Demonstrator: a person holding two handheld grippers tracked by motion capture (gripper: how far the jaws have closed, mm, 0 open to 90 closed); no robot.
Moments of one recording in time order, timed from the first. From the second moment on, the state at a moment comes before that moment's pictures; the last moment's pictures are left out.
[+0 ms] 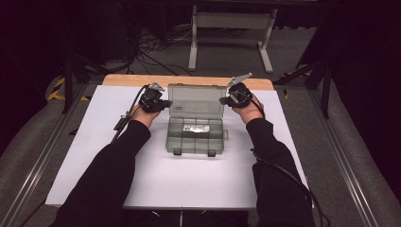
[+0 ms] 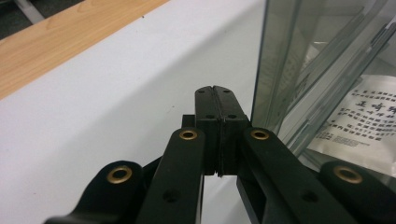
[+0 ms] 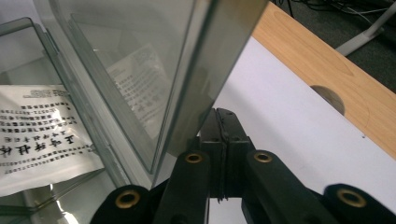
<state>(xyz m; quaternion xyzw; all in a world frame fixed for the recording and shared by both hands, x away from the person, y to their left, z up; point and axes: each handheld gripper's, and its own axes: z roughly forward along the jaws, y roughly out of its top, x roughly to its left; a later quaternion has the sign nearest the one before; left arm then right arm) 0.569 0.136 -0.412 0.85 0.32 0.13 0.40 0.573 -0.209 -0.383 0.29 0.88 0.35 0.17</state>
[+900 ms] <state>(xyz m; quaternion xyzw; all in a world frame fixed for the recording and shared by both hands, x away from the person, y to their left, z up) 0.526 0.153 -0.372 0.85 0.26 0.12 0.45 0.515 -0.219 -0.344 0.23 0.87 0.40 0.17</state>
